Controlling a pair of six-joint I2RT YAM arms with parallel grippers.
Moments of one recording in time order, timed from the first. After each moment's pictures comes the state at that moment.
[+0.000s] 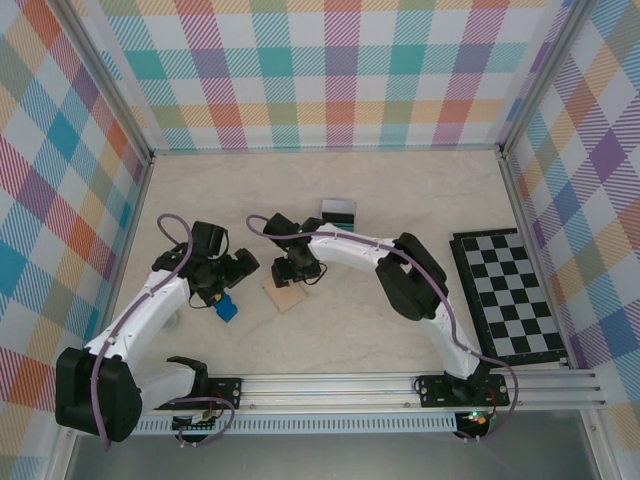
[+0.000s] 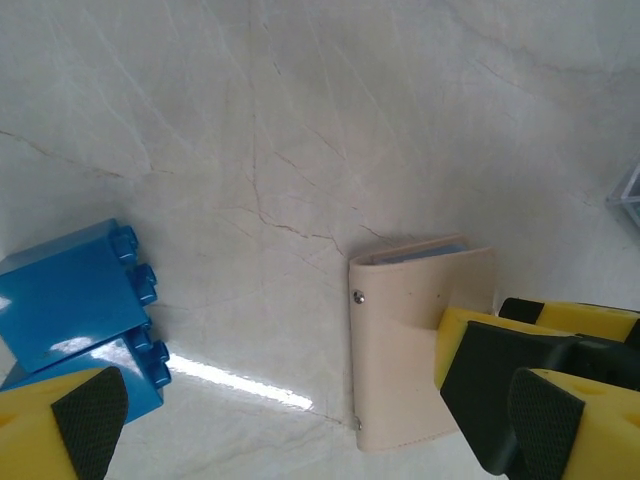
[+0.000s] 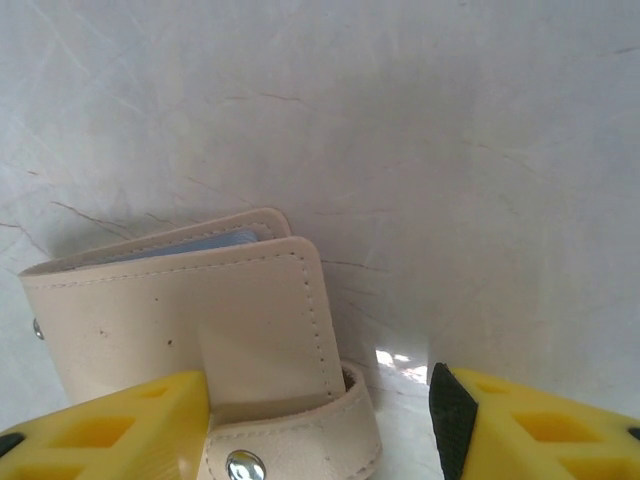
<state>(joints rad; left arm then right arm) -0.23 1.14 0.78 -0.77 0.12 -0.87 0.94 2.23 1.76 -0.85 -0.05 0.55</state>
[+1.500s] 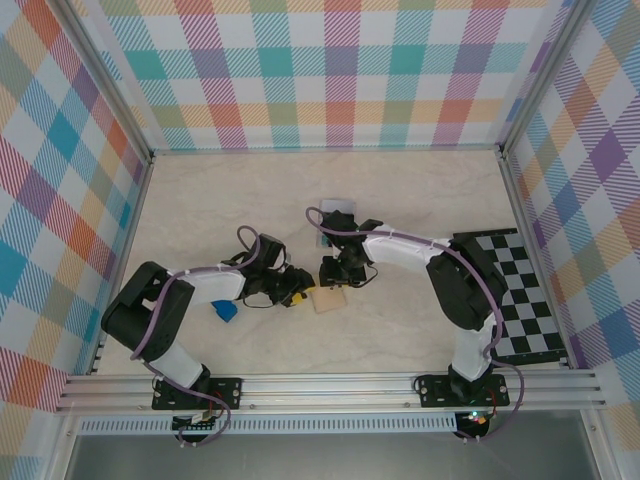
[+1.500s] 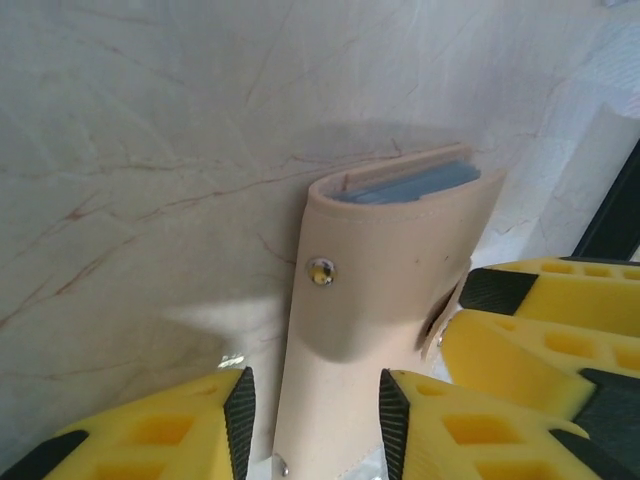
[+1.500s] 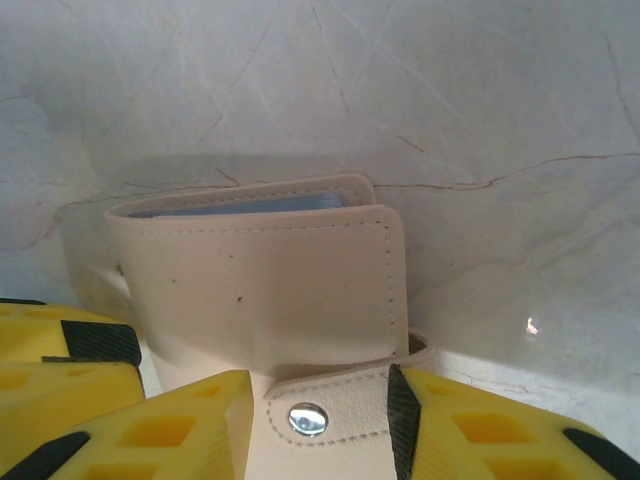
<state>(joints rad) -0.54 1.60 0.67 -0.04 0.53 -1.10 0.77 1.89 1.27 -0.70 -0.22 0.64</state>
